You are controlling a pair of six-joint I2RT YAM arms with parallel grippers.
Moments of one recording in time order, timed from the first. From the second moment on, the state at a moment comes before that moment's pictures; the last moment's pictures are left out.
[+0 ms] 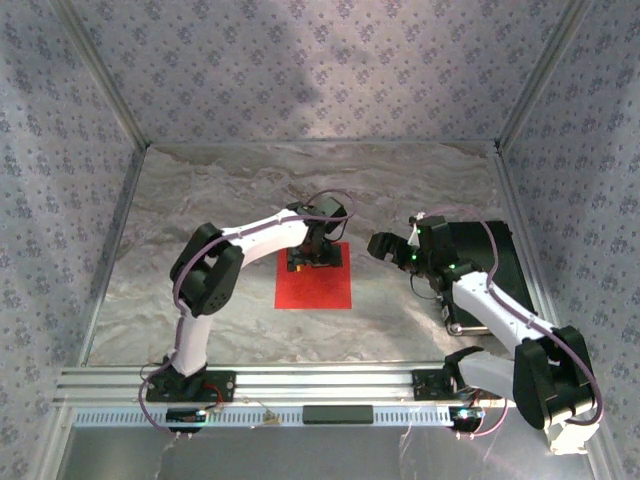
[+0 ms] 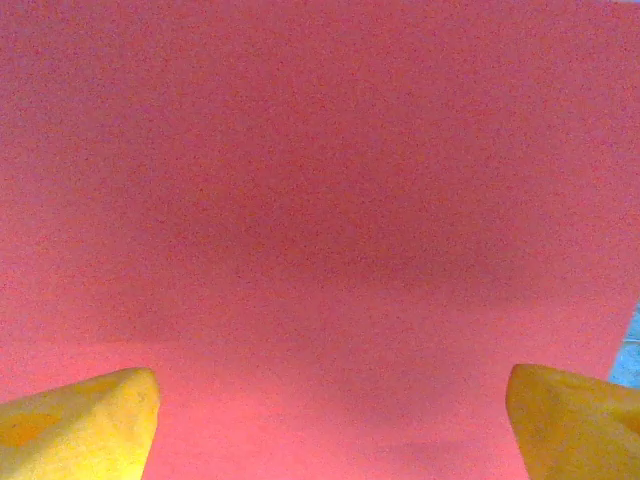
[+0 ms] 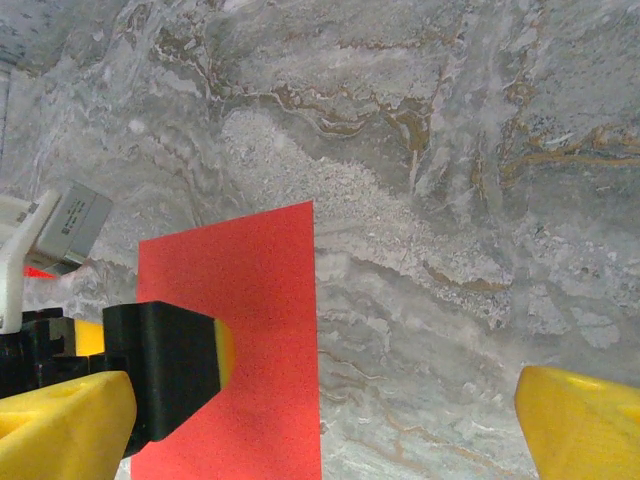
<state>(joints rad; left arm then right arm) -0.80 2.04 1.53 -0.91 -0.02 -0.84 0.33 1.15 0.61 -0.18 -0.26 0.67</state>
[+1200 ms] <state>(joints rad) -0.81 2.10 1.56 -0.98 -0.02 -0.78 0.32 1.20 0.61 -0.19 -0.32 0.69</state>
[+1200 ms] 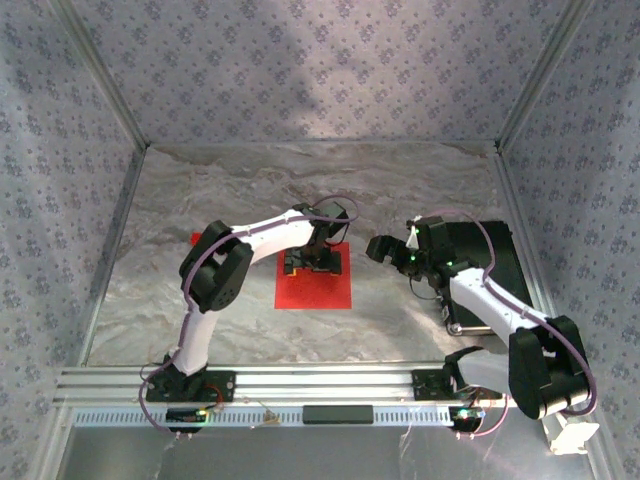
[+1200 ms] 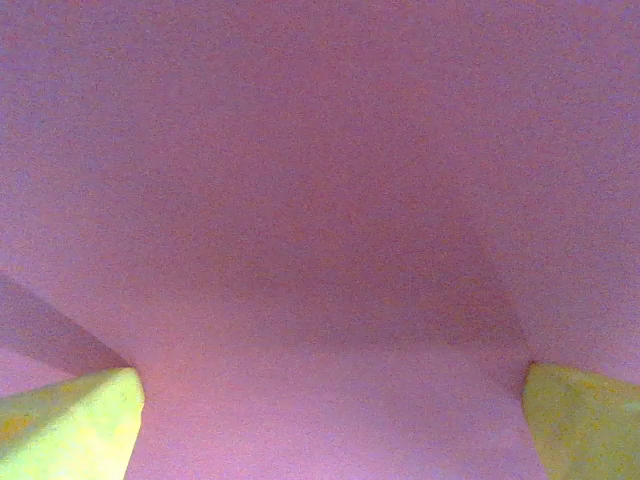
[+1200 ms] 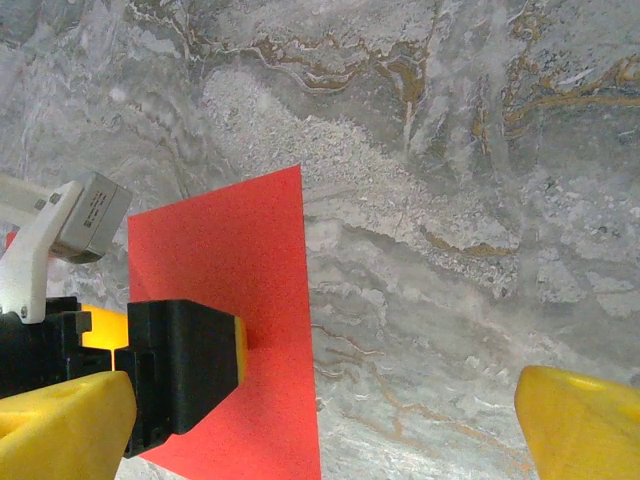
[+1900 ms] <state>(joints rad) -0.81 2.10 1.55 -0.97 -0.03 -0.78 0.32 1.20 0.61 -0.19 -0.32 0.69</state>
